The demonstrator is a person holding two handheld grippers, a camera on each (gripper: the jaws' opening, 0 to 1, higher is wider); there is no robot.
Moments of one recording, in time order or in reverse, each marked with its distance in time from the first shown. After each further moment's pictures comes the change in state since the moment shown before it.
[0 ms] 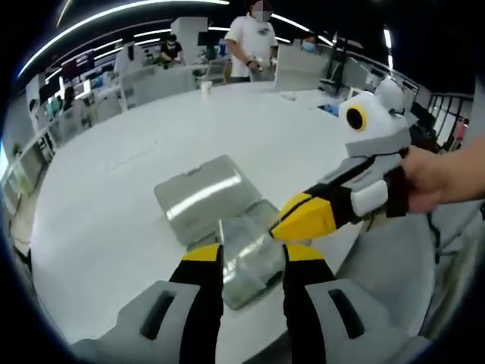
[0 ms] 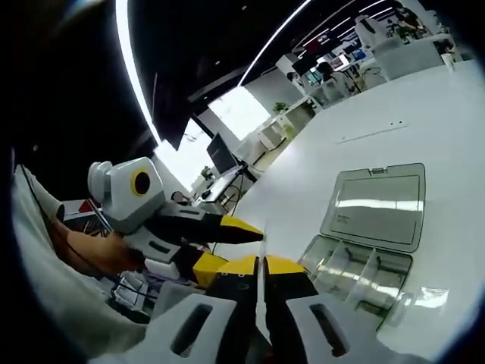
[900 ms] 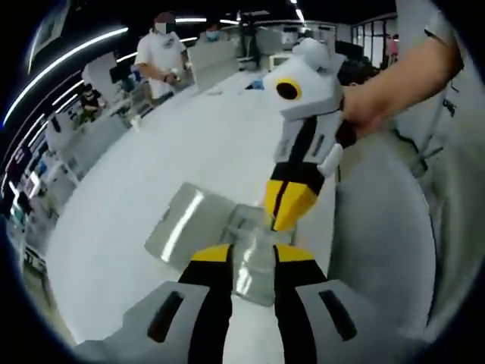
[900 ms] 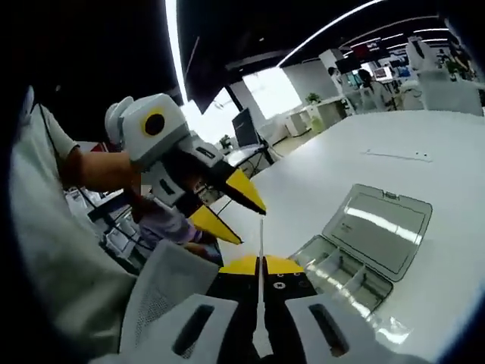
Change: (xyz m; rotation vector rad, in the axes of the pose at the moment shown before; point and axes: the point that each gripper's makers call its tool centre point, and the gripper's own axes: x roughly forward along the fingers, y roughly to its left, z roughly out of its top) left arm -0.013 -0.018 0.018 0.544 0.089 -0.273; right arm -0.015 0.009 -0.011 -0.356 0.173 0.092
